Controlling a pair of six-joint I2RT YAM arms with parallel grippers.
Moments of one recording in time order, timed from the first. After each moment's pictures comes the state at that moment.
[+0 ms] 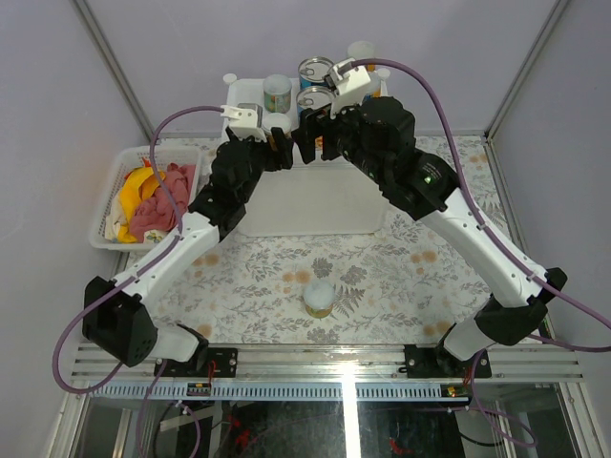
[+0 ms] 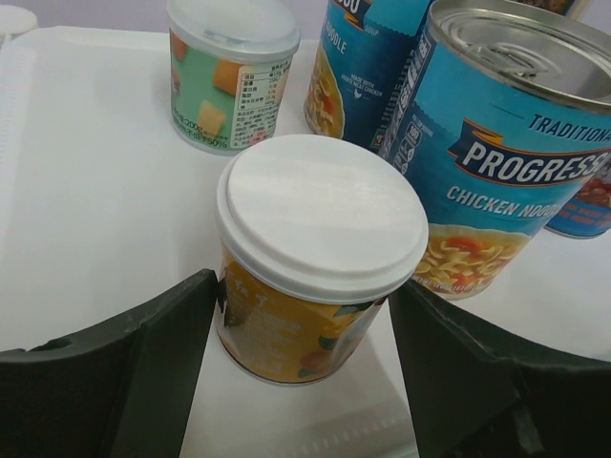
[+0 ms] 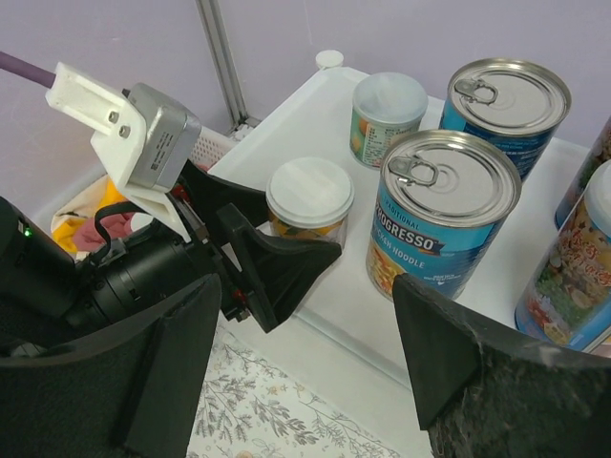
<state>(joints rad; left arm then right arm) -0.49 1.38 1.17 0.19 -0.21 -0.22 0.84 1.55 1.94 -0.48 0.20 0.08</state>
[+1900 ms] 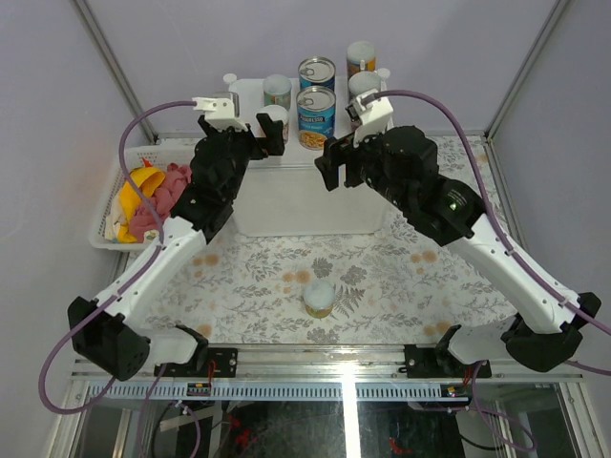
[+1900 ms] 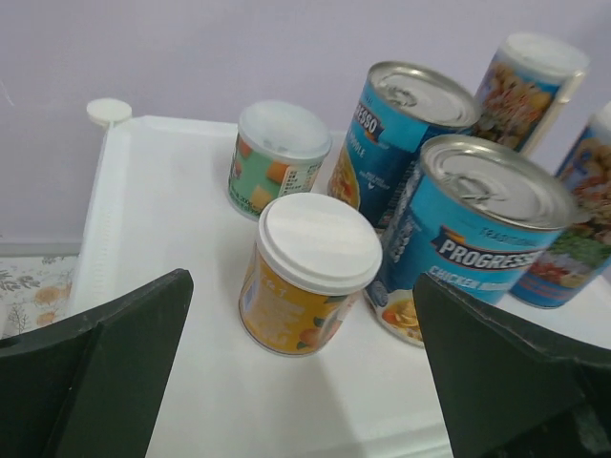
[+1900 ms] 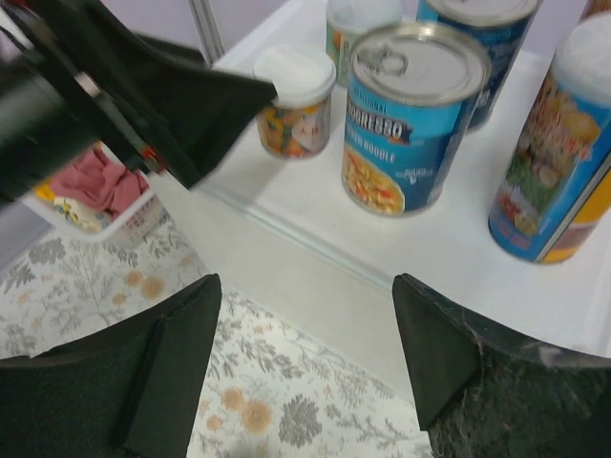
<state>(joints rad) -0.47 1.32 1.24 0.16 -0.27 -0.22 0.84 1.36 1.70 -0.50 0.22 0.09</state>
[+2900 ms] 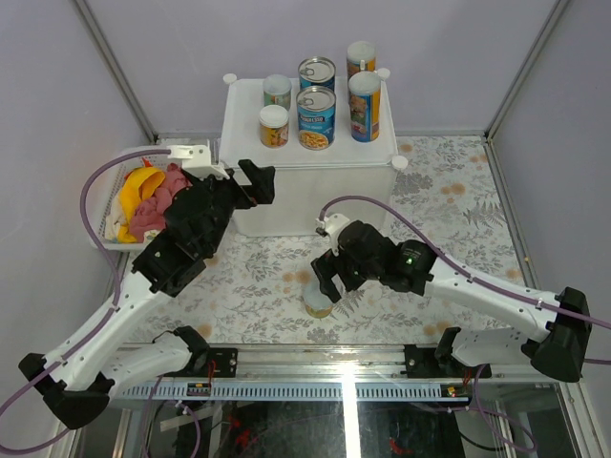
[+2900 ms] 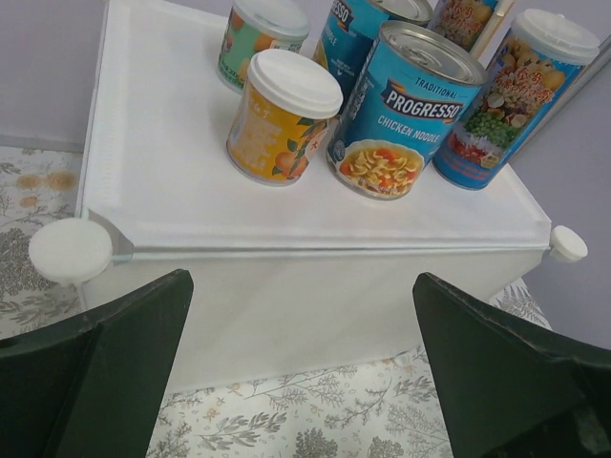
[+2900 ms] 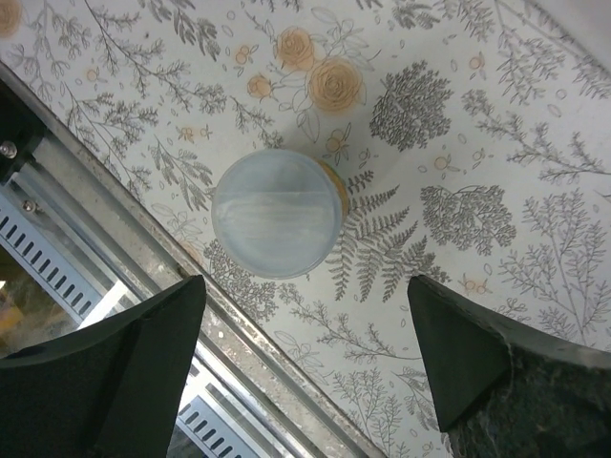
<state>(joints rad) -0.69 0.94 1.09 -0.16 -0.46 -0.36 1.02 1.21 1.03 -0.65 0.03 0.28</state>
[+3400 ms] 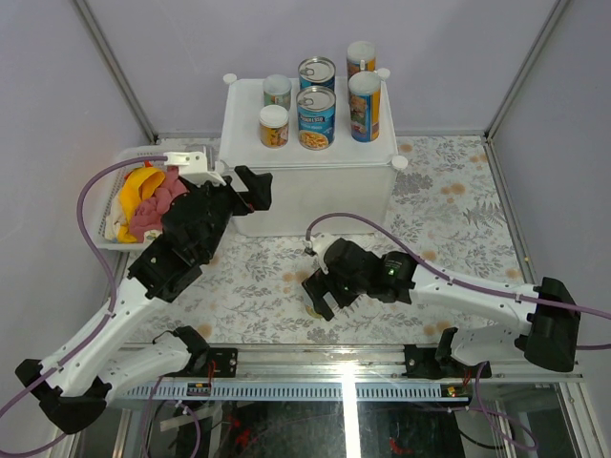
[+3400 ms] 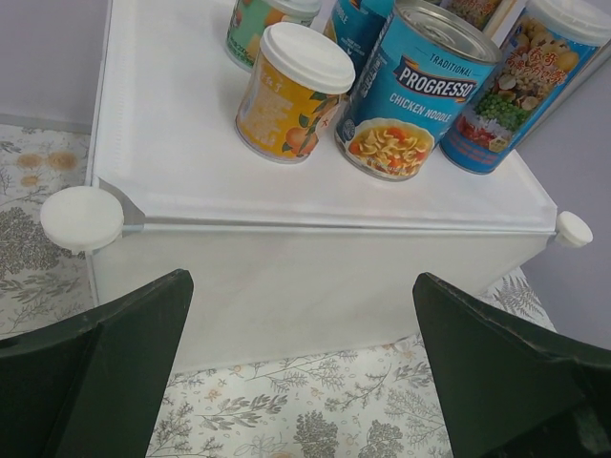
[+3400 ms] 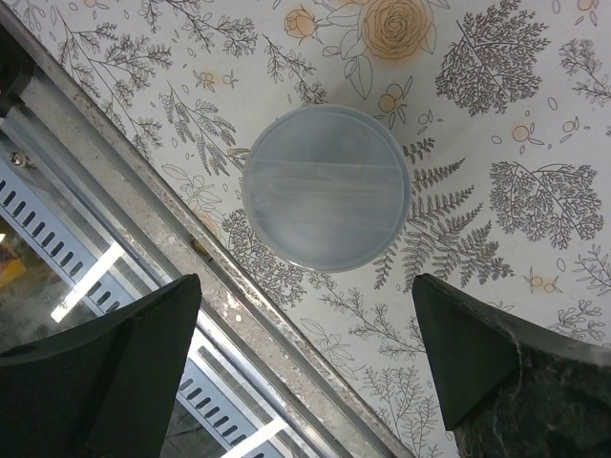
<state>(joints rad) -0.70 0.89 1.05 -0.20 -0.46 -0.39 1.11 1.27 0.96 -0.61 0.01 0.33</state>
